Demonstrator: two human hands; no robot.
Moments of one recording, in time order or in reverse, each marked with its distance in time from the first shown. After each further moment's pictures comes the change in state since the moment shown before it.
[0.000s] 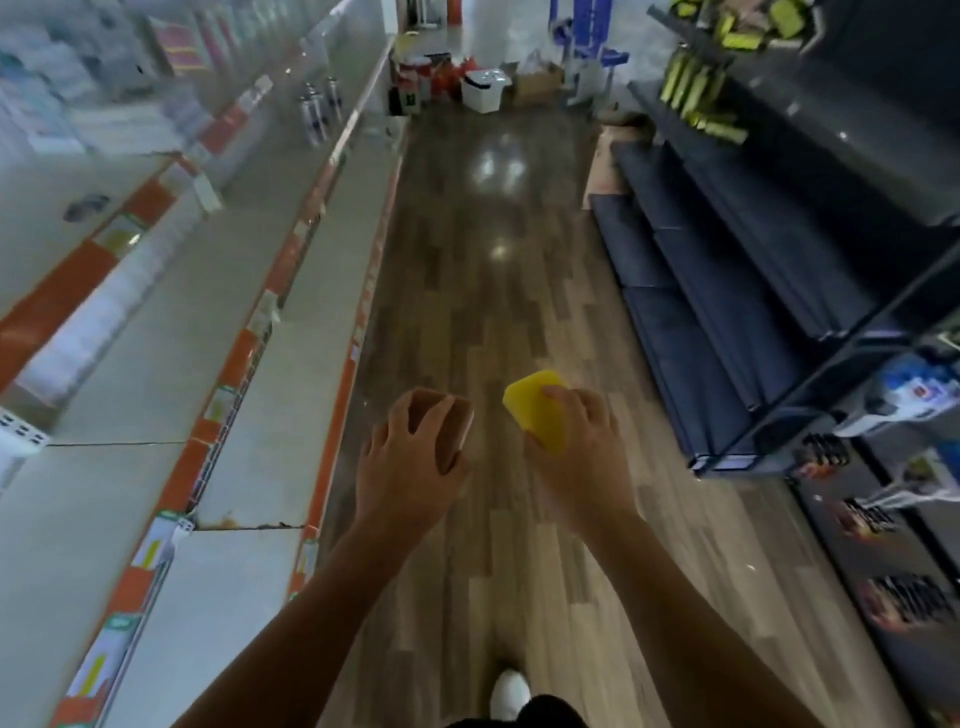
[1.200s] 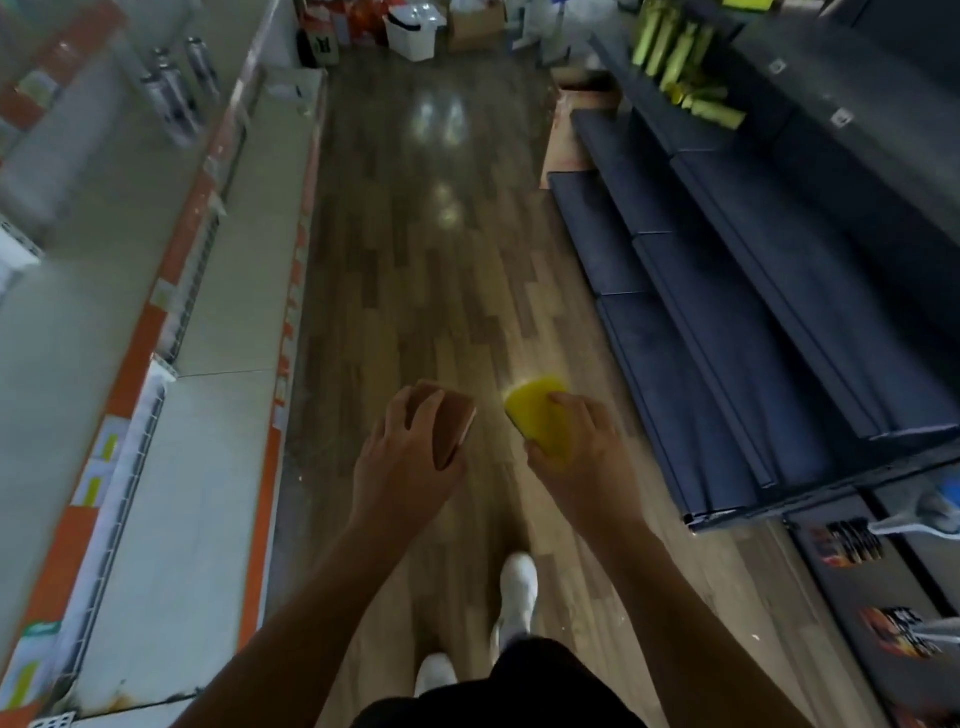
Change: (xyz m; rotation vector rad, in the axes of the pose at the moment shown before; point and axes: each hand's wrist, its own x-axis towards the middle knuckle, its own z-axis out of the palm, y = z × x) left_hand 0.411 -0.007 0.123 -0.127 -0.093 0.131; right_hand 0.379 0.071 0.070 0.028 0.014 0.106
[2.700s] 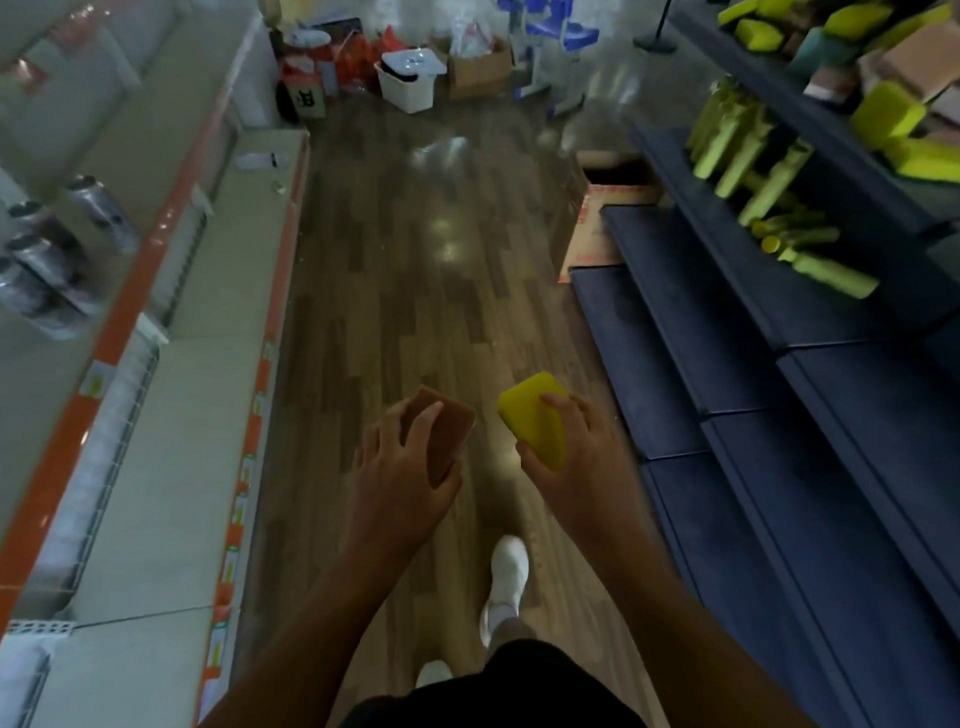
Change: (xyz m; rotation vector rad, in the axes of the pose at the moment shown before) left_hand 0.675 -0.107 0.054 -0.027 0.039 0.020; right_hand 0.689 -0.026 0.112 -0.012 0.010 -0.057
